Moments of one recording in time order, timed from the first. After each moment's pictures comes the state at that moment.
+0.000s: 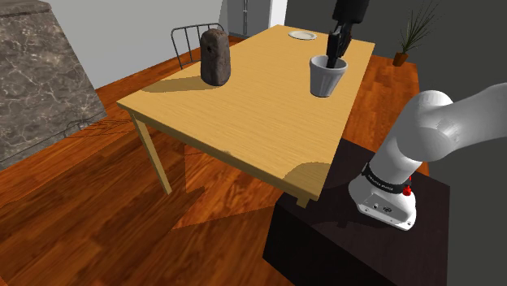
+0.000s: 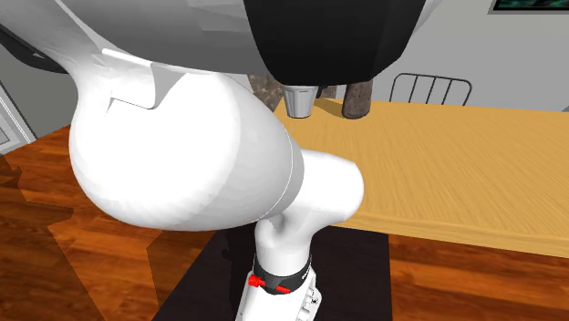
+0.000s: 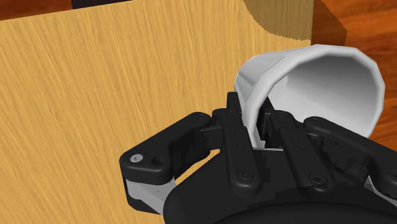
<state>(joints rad) 0.02 -0.86 -0.12 -2.46 0.12 1.55 -0.06</state>
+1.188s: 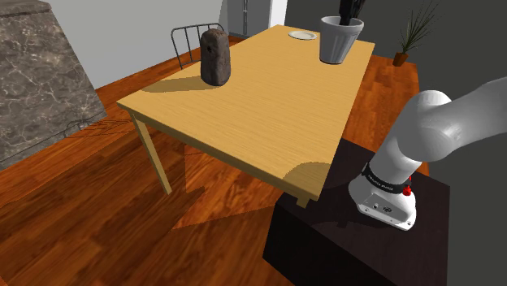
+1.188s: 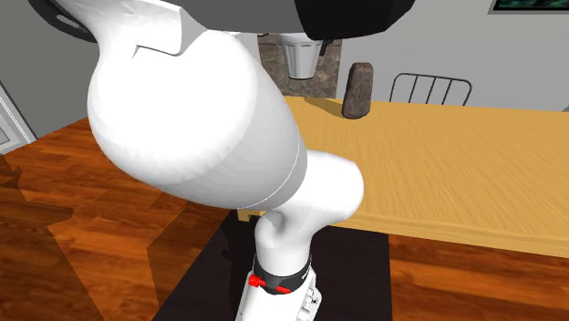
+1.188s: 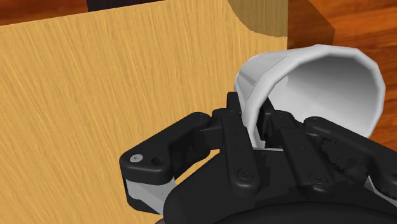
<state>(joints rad) 0.03 -0.78 -0.12 -2.17 0.13 1.34 -0.02</state>
